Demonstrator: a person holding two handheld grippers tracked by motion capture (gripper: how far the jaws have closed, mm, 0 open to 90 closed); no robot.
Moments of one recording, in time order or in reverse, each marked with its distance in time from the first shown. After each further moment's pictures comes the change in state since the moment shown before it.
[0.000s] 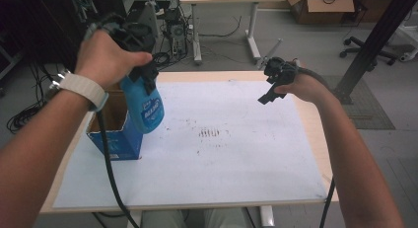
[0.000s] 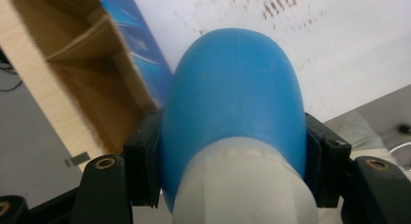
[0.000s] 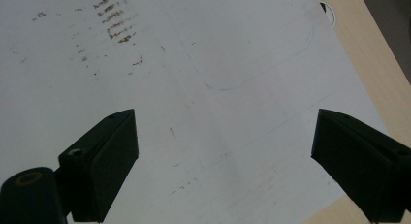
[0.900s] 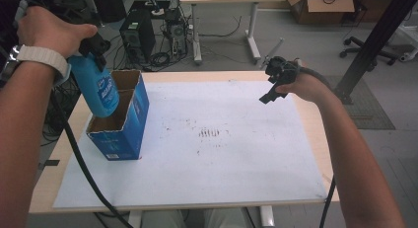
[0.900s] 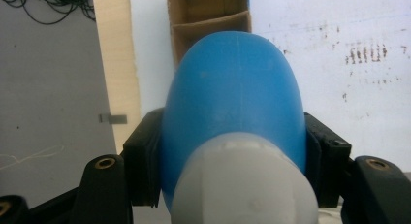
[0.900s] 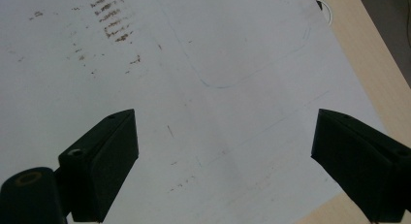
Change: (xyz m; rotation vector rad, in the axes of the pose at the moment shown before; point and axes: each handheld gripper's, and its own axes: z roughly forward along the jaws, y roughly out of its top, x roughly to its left) left arm 0.099 -0.014 -0.003 -0.013 0.095 -0.349; right arm -0.002 -0.002 -0.001 -0.001 -0.004 0.007
